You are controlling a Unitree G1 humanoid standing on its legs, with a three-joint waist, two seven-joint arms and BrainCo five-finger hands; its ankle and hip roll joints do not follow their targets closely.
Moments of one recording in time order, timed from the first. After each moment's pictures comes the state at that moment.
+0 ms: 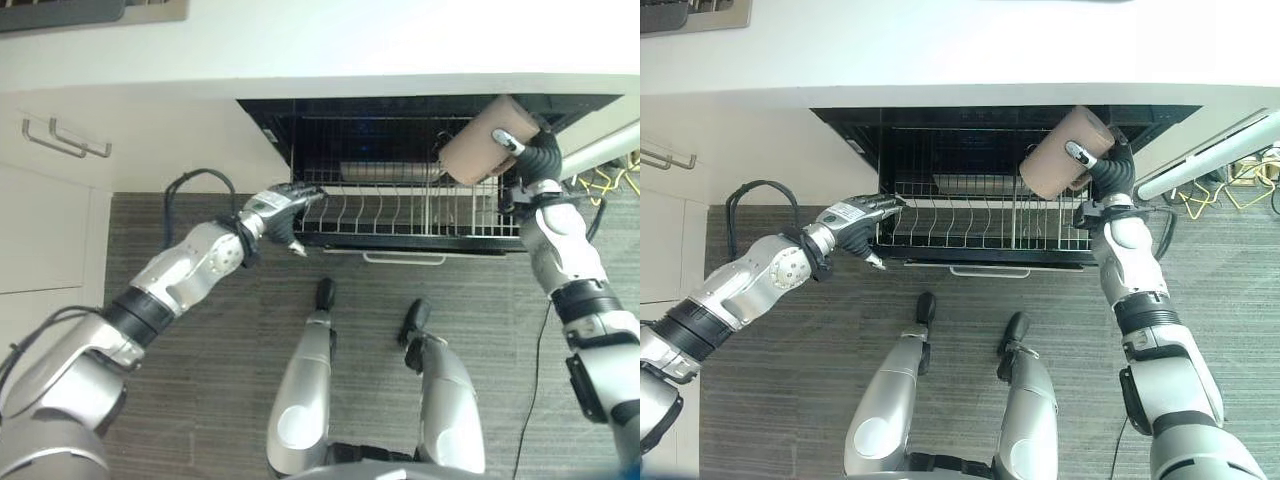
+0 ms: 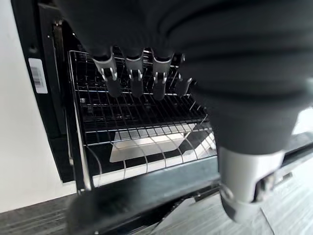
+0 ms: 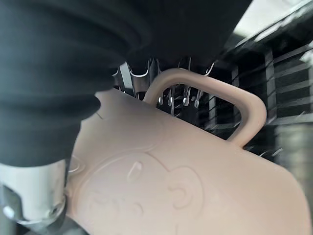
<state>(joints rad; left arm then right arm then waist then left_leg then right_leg) -0.73 0.91 -0.68 0.17 0.46 -0.12 -0.11 -0.79 -0.60 0.18 0.72 0.61 -0.18 -0.14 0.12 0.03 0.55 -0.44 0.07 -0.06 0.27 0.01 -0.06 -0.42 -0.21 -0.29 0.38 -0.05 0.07</state>
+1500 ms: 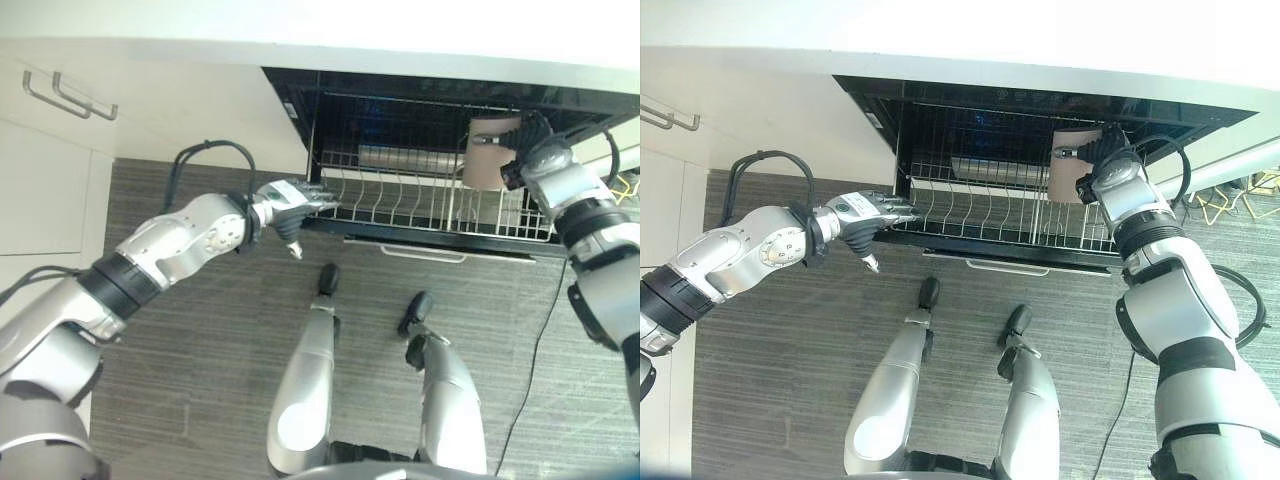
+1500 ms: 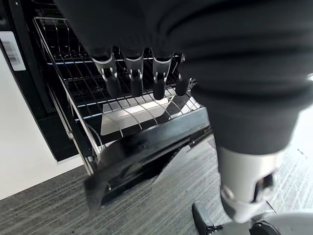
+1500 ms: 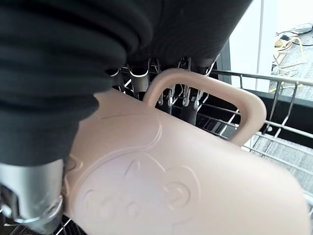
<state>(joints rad) -0.90 1.01 -0.83 0.08 0.45 -0.22 -0.28 -1.23 -0.64 0.57 1.05 0.27 0.32 -0.19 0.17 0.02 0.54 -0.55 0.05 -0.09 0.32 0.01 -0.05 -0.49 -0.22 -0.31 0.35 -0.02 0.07</state>
